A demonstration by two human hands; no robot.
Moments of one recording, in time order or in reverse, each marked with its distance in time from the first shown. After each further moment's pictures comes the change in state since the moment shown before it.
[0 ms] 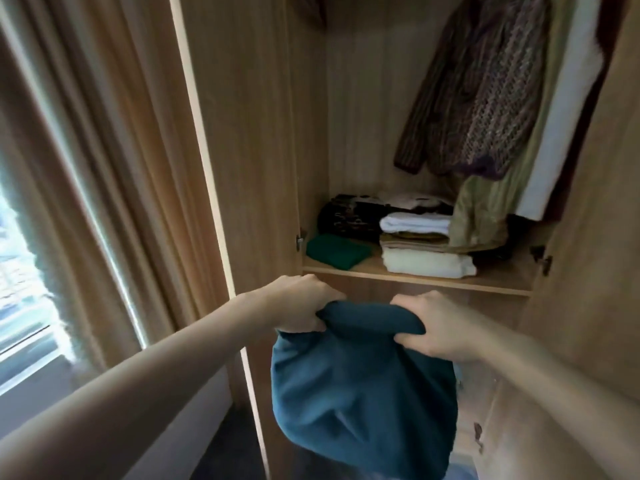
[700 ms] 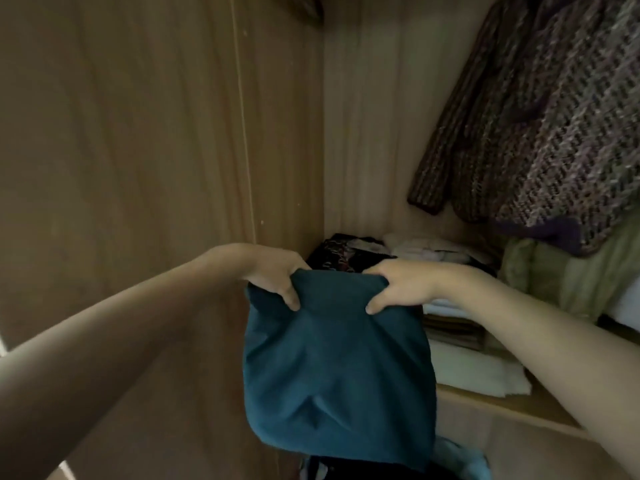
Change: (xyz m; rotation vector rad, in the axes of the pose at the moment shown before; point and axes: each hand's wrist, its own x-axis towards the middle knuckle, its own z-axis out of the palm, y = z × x) left_hand 0.305 -0.193 -0.070 -0.489 -0.269 -0.211; right_hand 0.339 0.208 -0.113 0.183 -0.318 -0.046
